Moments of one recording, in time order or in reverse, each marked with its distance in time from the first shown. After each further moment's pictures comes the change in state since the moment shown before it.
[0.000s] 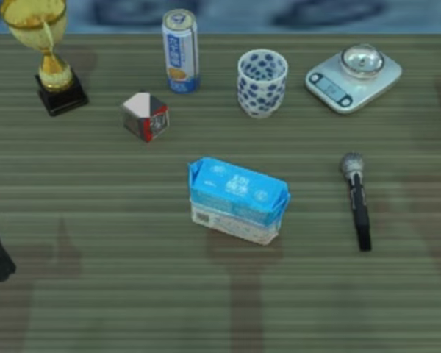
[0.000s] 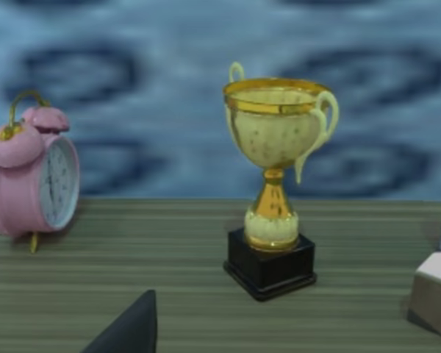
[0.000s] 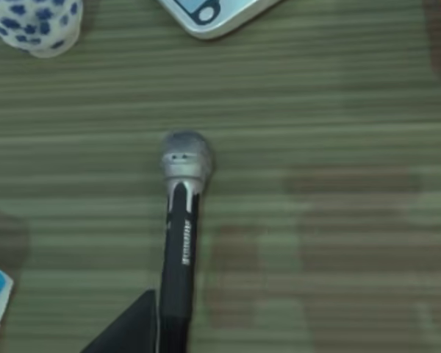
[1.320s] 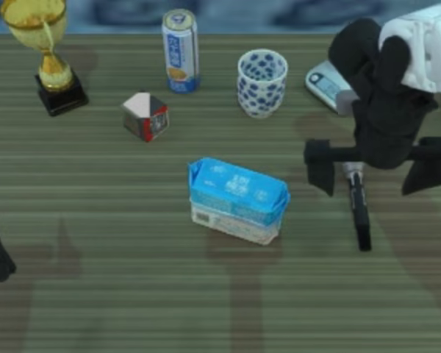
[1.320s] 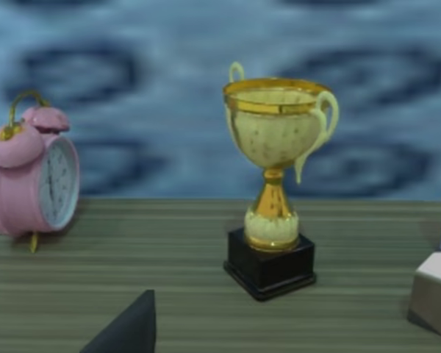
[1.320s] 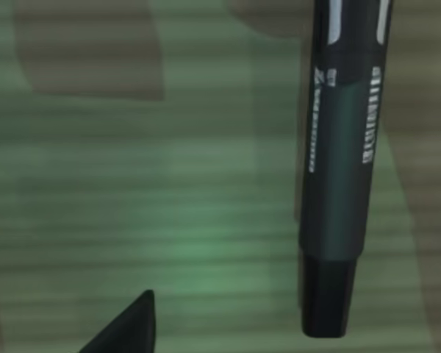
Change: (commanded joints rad) left arm 0.000 0.000 0.000 0.000 0.000 0.000; right arm 0.222 1.110 0.784 -0.518 0.049 0.237
